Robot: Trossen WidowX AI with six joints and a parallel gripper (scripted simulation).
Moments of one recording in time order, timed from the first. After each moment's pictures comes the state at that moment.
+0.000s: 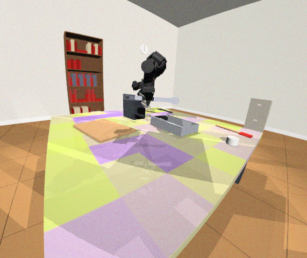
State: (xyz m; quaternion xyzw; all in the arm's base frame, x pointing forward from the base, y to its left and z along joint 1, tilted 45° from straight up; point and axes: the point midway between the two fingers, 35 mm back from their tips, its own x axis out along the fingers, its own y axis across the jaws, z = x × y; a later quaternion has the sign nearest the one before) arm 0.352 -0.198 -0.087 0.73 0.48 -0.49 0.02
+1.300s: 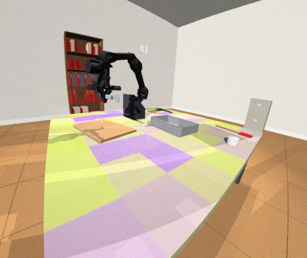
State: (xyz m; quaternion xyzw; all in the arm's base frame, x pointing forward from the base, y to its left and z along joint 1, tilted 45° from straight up) arm 0.147 -0.306 -0.199 0.68 0.25 -0.64 -0.27
